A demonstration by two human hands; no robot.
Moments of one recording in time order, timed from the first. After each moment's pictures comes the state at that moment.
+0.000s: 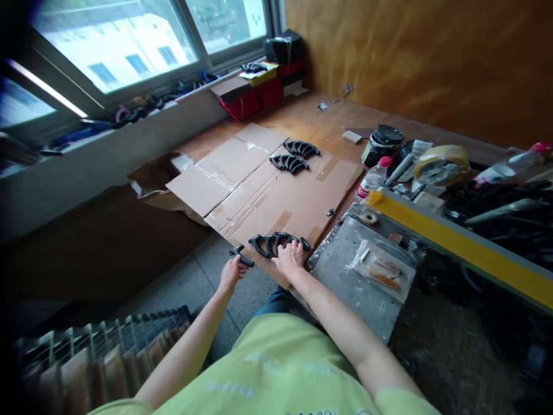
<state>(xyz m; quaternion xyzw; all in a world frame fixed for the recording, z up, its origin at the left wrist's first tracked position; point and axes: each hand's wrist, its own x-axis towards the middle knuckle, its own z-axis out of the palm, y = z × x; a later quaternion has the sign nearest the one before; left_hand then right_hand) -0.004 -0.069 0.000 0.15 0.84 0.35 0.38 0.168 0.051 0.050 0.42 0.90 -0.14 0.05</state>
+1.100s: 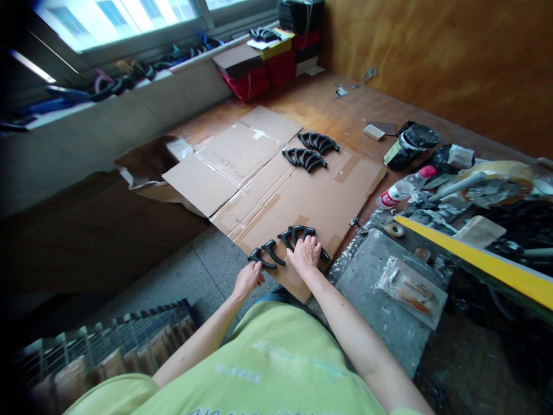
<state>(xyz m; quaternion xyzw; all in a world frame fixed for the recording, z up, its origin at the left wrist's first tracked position) -0.031 -0.046 0.006 0.26 0.85 0.15 0.44 0.113 0.088 0.024 0.54 0.83 -0.13 0.06</state>
